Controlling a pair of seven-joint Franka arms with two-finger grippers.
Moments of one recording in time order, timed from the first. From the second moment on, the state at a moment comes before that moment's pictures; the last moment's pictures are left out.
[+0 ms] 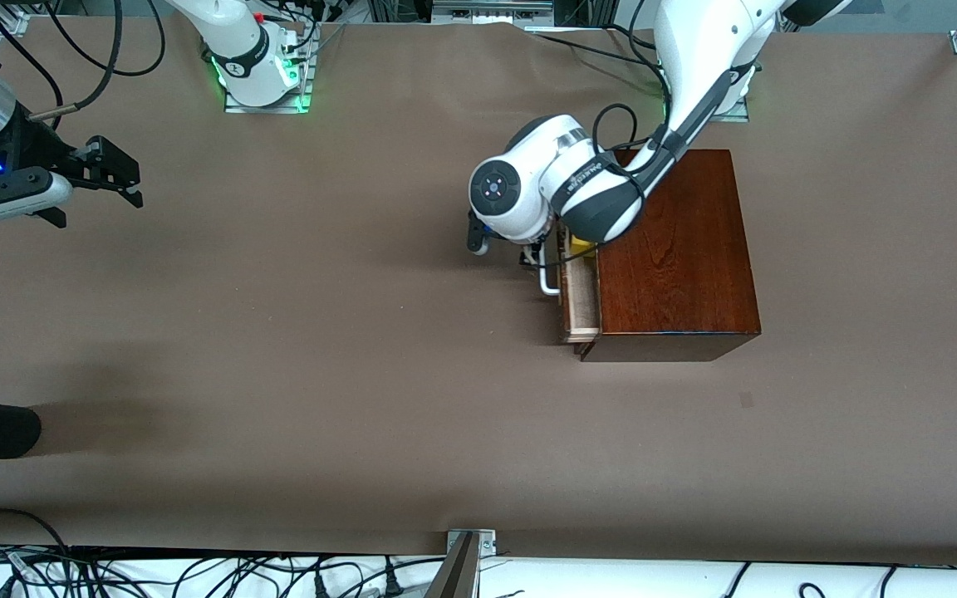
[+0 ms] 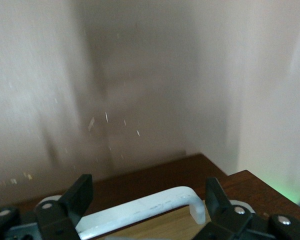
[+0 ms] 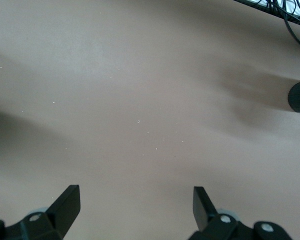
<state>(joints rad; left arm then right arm) -0.34 0.66 -0.48 -1.50 0.29 1.66 0.79 0.15 0.01 -0.03 -1.58 0.00 1.65 -0.20</state>
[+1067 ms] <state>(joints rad) -0.29 0.49 -0.51 -1.49 0.22 1.60 0.38 0.15 0.01 -0.03 -1.58 0.00 1.65 -0.20</state>
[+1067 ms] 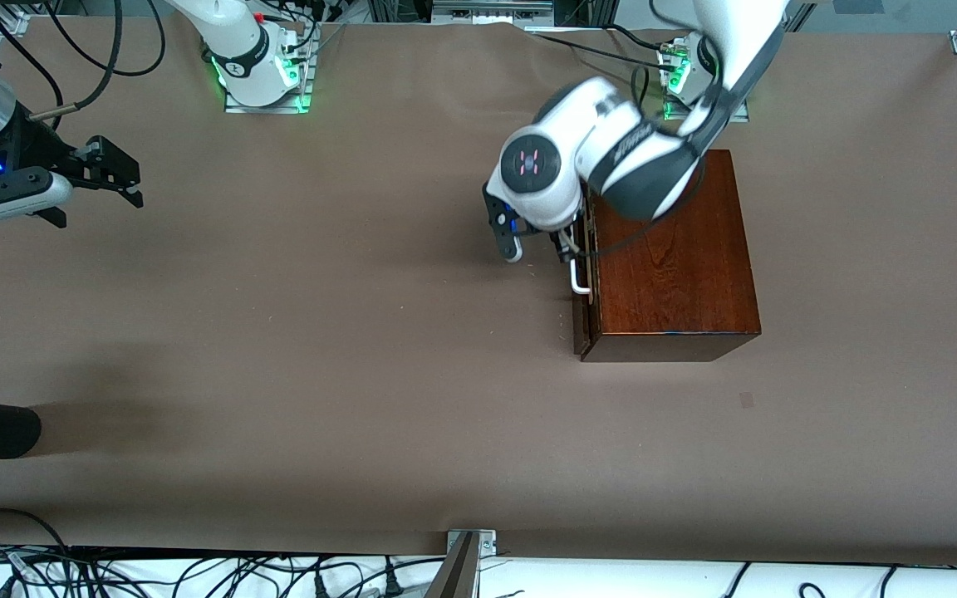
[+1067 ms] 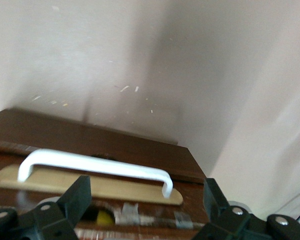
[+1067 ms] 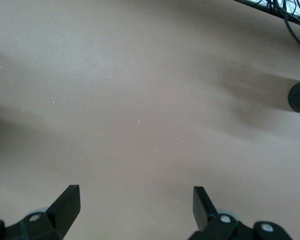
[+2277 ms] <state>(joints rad) 0.01 0.14 -0.12 -1.45 0.02 1.54 0.04 0.15 0.01 -0.03 -1.58 0.00 1.65 -0.20</state>
